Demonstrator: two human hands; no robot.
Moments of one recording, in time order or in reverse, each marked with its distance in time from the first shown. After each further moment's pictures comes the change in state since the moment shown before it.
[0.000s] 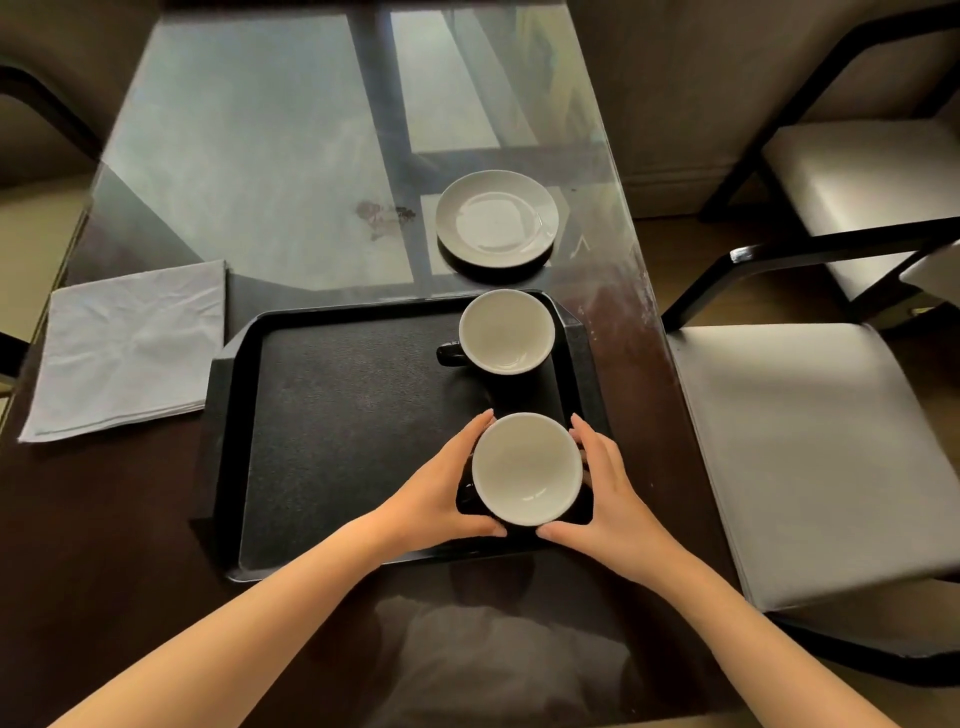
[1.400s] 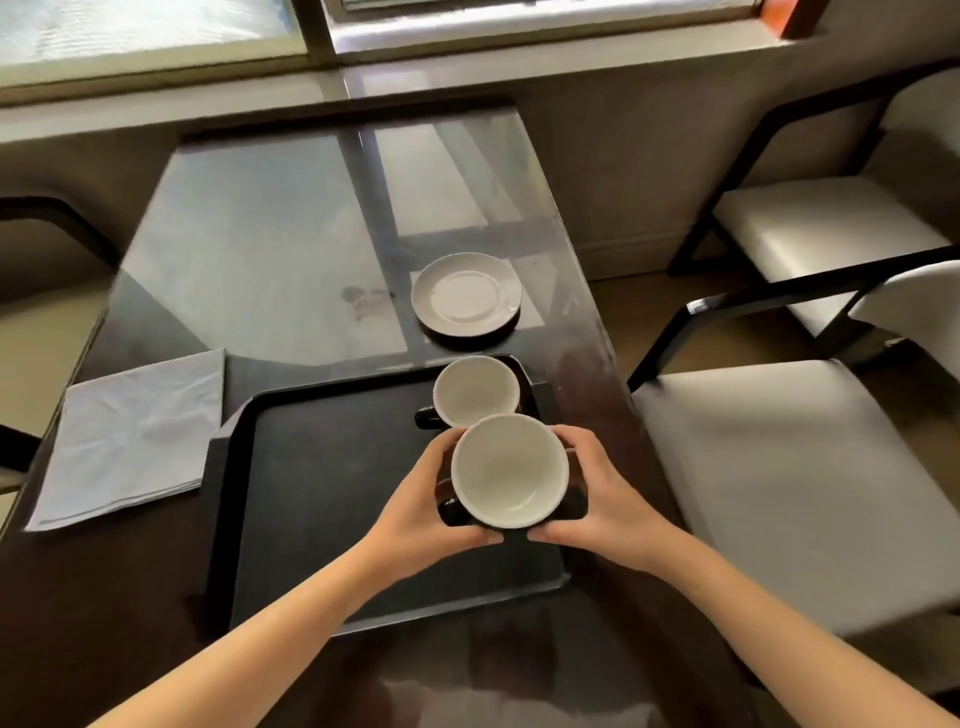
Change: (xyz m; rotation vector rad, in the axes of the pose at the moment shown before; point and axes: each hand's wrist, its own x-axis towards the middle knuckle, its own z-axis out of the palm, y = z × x) left_hand 0.006 0.063 -0.020 -0.115 0.242 0.123; right_hand 0.013 -0.027 -0.053 0.045 0.039 -0.218
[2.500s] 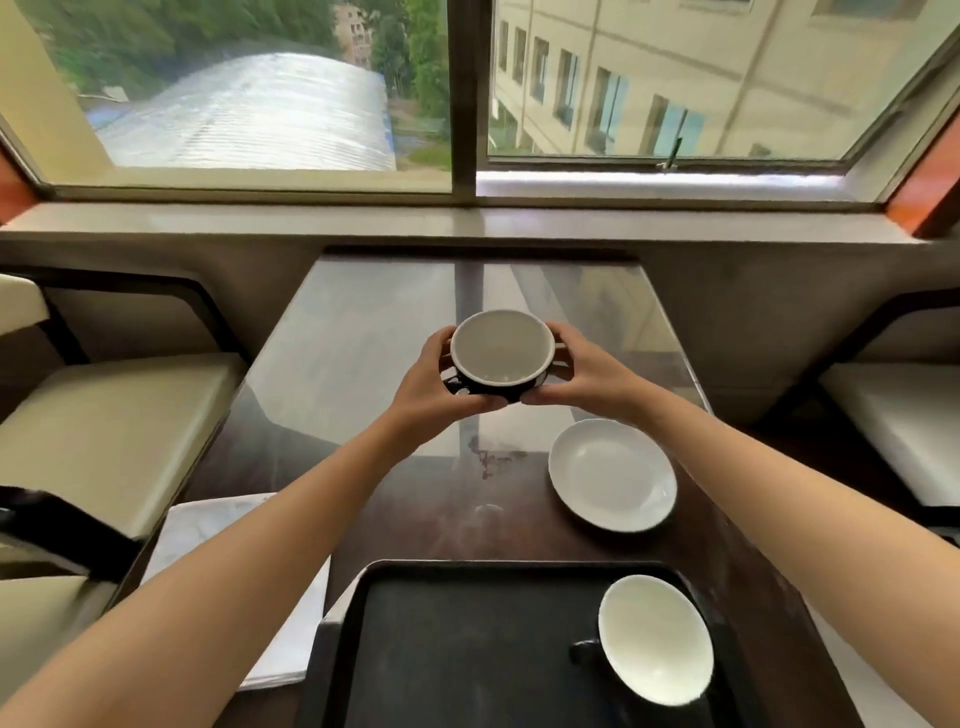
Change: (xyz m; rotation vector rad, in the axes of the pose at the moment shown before) left_hand 0.190 -0.002 -0.274 -0.123 0.385 0.109; right_hand 0.344 -0.177 -0.021 0.033 -0.075 -0.194
